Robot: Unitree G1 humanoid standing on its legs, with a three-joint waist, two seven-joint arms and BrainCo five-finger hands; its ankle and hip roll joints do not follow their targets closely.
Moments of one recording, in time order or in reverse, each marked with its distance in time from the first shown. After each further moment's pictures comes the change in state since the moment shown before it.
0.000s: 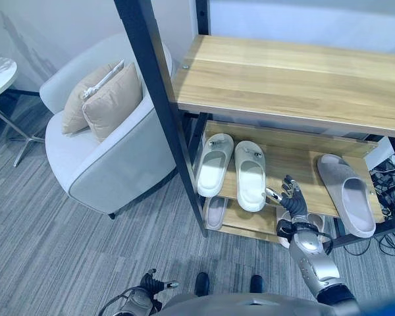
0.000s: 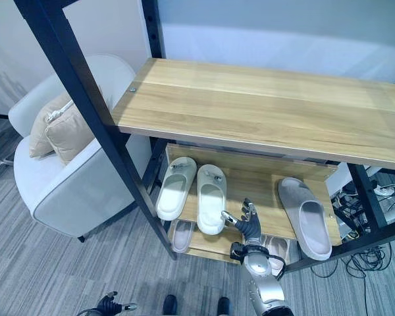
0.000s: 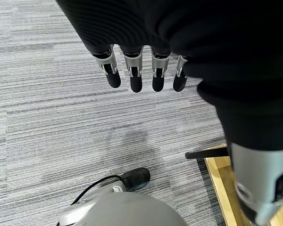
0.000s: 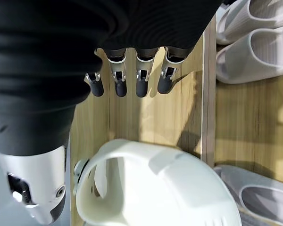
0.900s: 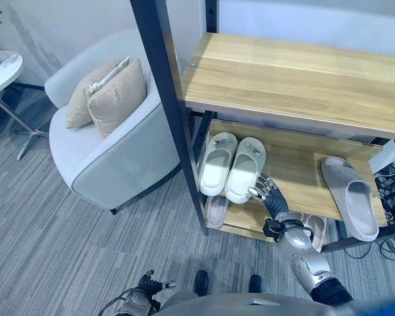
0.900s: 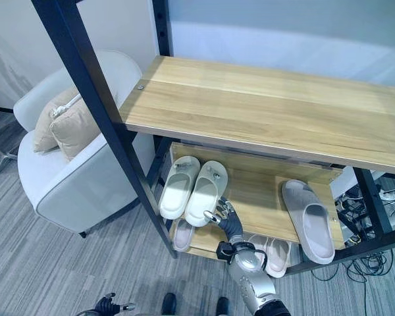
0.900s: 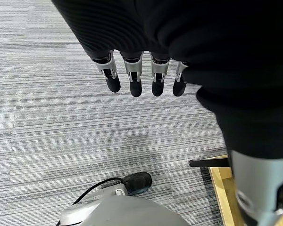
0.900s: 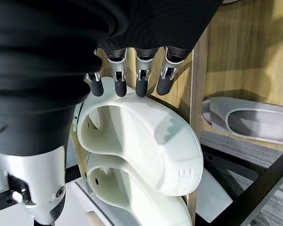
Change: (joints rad) left arm -0.001 0.000 0.035 0.017 0.003 -0.005 -0.009; right arm -0.055 -0.011 0.121 0.025 0.168 -0.011 0.126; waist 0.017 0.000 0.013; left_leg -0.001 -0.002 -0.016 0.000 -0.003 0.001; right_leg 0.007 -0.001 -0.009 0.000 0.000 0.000
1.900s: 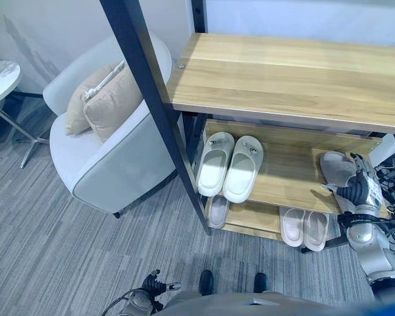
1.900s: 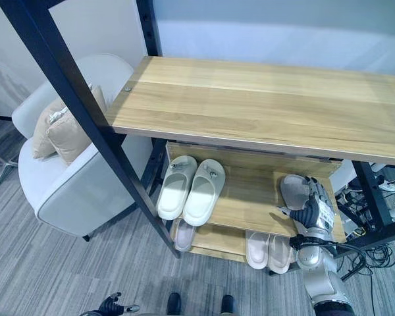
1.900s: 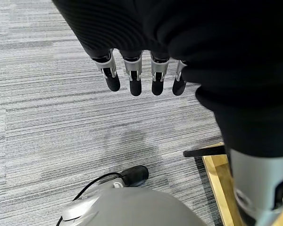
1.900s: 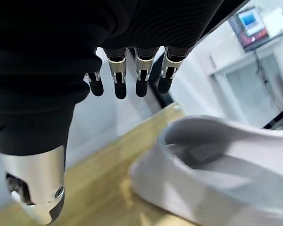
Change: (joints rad) left arm 0.012 -0.026 0.044 0.000 0.078 -0.049 -0.052; right arm 0.048 -0.258 -0.431 0.058 -1.027 0.084 -0.323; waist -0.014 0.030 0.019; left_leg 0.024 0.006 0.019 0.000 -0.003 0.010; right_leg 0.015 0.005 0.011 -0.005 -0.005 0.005
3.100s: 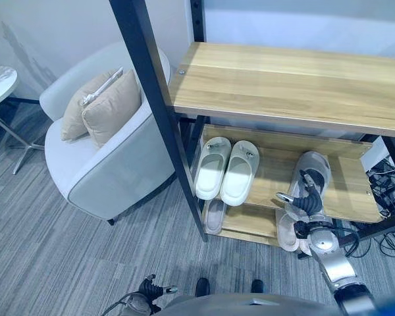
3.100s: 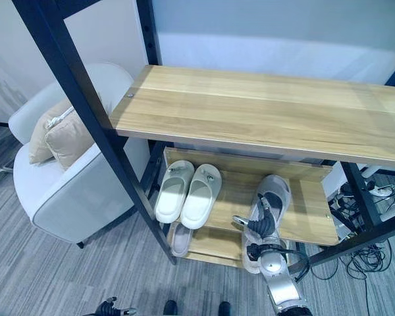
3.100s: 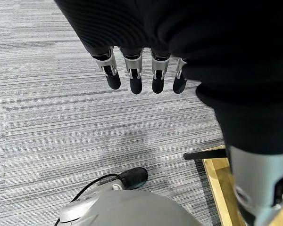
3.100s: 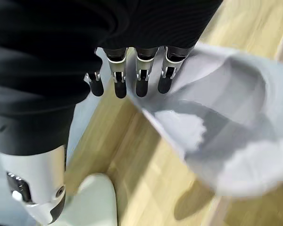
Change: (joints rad) left arm 0.014 0.004 0.012 0.005 -0.020 0.031 0.029; right arm 0.027 0.154 0.164 -0.115 0.391 -0.052 0.151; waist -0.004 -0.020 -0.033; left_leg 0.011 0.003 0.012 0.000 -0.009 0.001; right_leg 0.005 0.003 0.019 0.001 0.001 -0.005
